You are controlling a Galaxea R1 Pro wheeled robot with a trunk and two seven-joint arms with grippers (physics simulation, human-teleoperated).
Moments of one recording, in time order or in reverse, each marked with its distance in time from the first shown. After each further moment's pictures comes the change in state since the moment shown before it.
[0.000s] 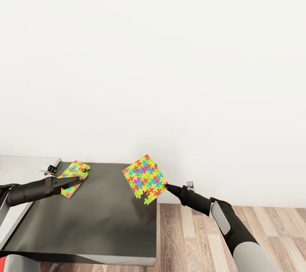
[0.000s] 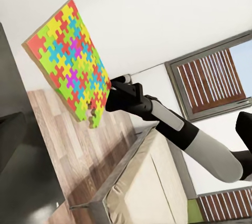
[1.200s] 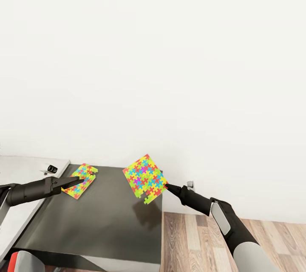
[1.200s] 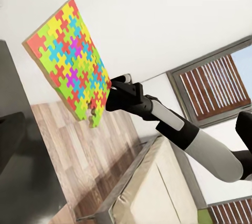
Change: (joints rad) left arm 0.001 0.000 0.000 -0.005 0.000 -0.001 0.000; right arm 0.001 0.000 -0.001 -0.001 0.000 -0.007 0.004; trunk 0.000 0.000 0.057
